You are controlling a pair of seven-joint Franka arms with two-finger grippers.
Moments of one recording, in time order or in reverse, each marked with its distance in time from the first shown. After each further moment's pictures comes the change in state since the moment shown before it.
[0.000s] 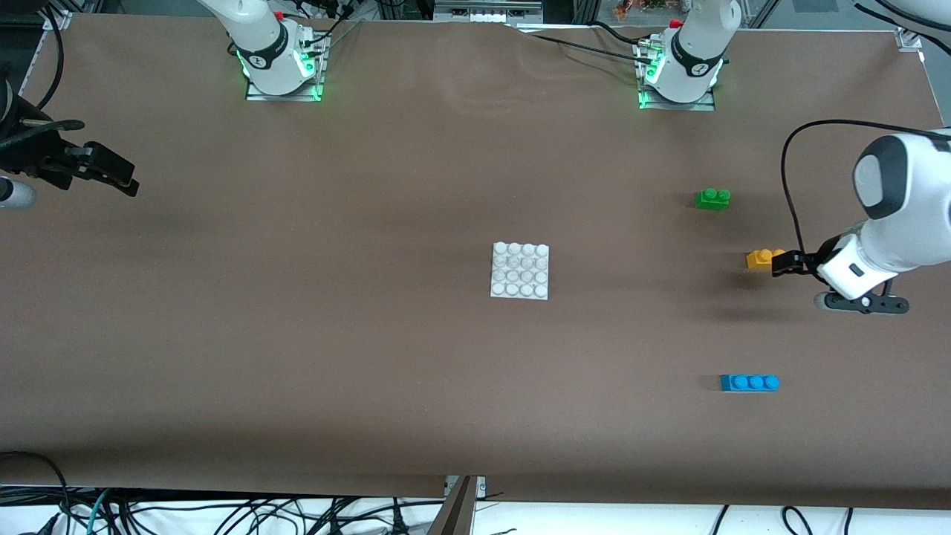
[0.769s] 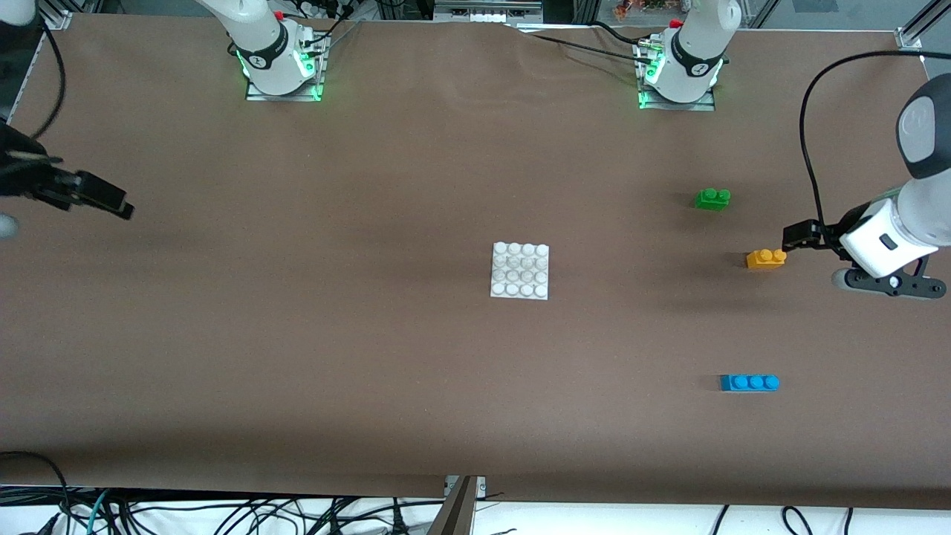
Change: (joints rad) left arm -0.064 -0.049 -0.011 0.283 -0.048 -0.393 -0.005; right arm 0.031 0.038 -0.091 0.021 0.038 0.011 0.007
